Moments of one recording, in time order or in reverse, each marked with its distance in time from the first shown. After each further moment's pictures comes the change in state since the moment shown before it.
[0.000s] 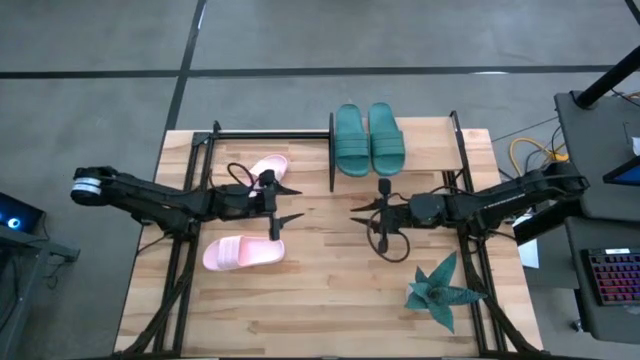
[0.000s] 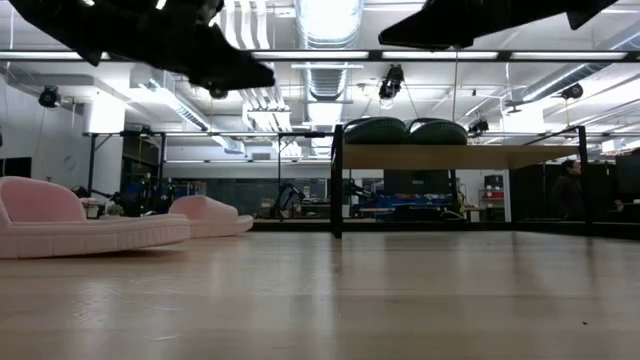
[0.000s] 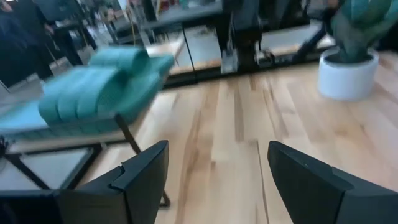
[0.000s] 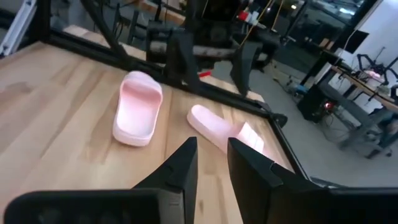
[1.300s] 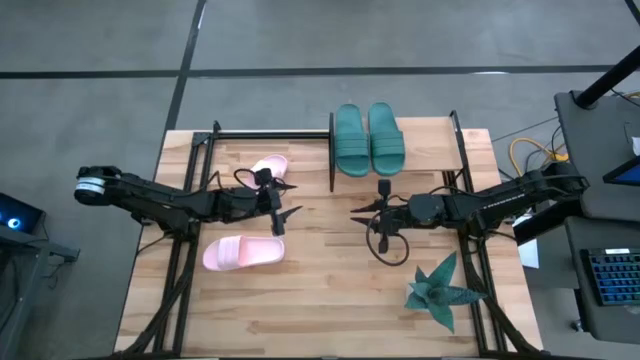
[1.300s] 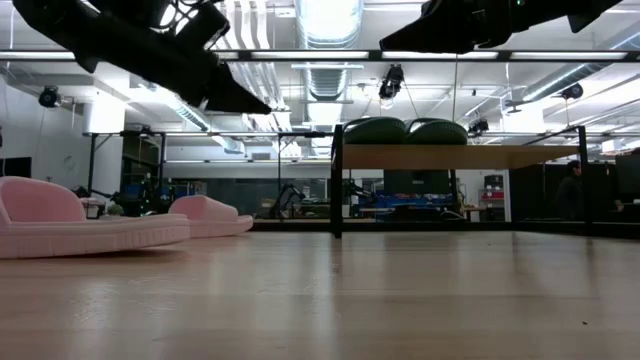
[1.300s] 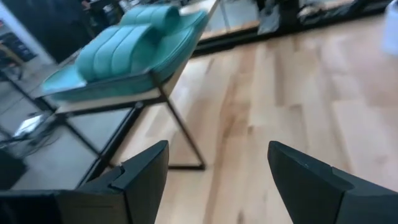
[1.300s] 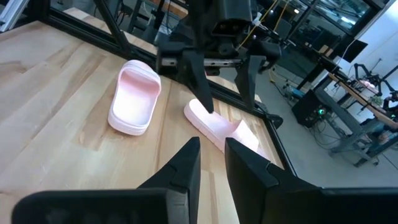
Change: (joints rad) left arm 0.000 0.042 -0.005 -0.074 -0.184 0.028; right arm -0.002 0.005 -0.011 -0.006 0.001 -0.073
